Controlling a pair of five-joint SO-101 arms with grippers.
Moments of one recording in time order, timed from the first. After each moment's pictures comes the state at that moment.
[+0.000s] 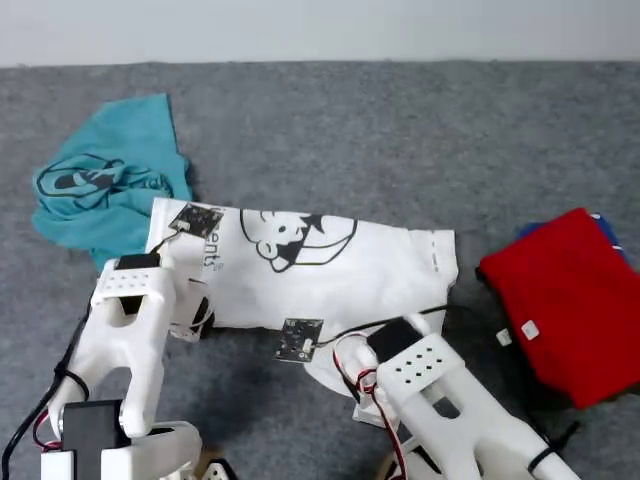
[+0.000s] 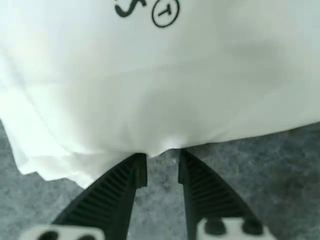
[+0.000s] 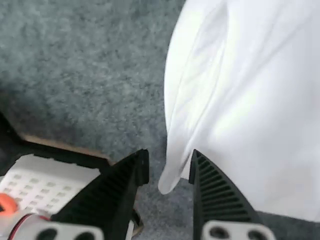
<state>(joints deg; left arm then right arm) -8.1 -9.6 49.5 63.3 -14.5 -36.4 -38.4 64.3 77.5 38.8</state>
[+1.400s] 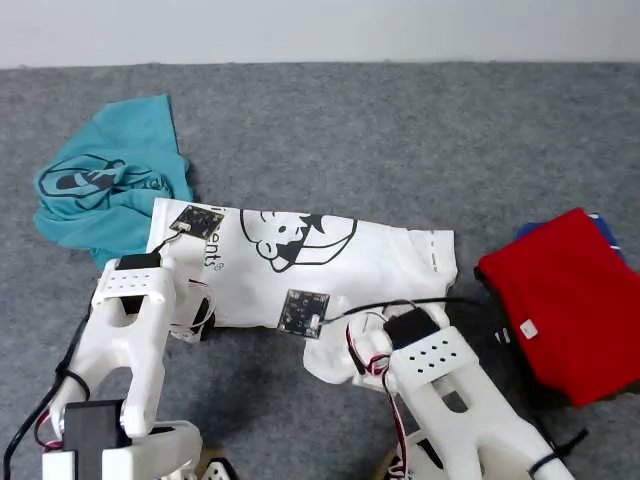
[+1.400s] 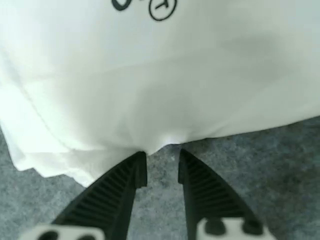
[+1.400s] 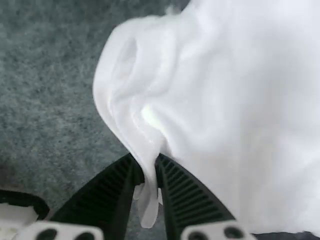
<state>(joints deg) -8.1 -9.8 49.5 64.3 -14.5 -29.3 -38.9 62.0 65.8 47.6</state>
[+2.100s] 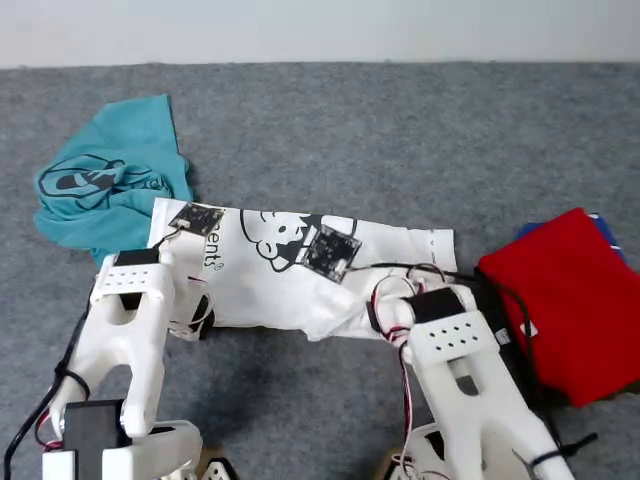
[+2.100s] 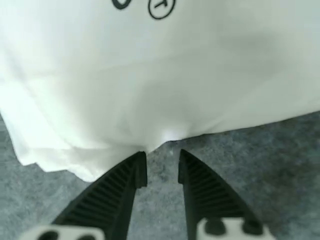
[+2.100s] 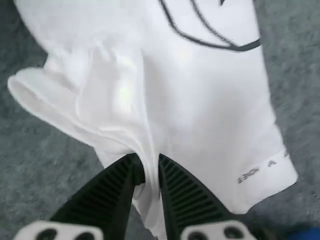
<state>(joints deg) -8.1 -9.8 46.8 67.8 -14.5 -19.3 -35.0 56.2 50.8 43.8</state>
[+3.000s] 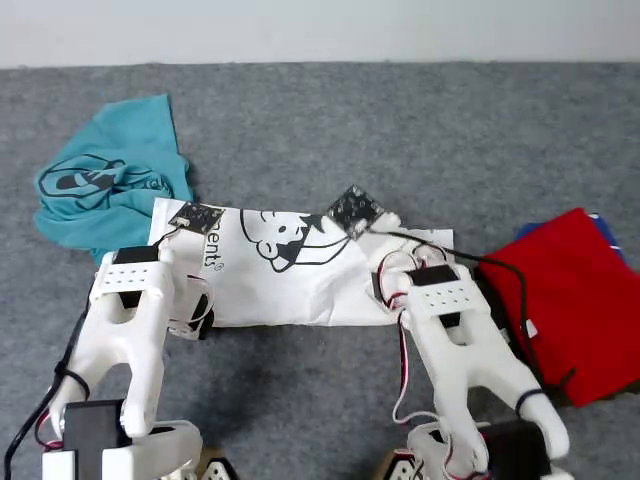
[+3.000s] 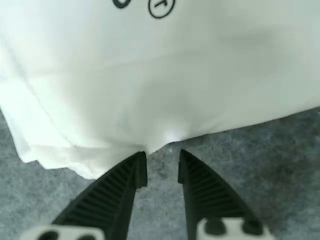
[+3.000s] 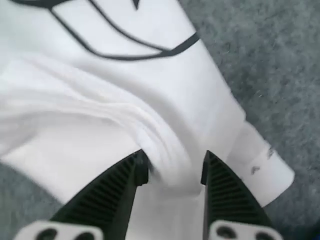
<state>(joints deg) -8.1 -9.8 46.4 68.8 -14.5 -14.0 -16.8 51.1 33.7 31.1</state>
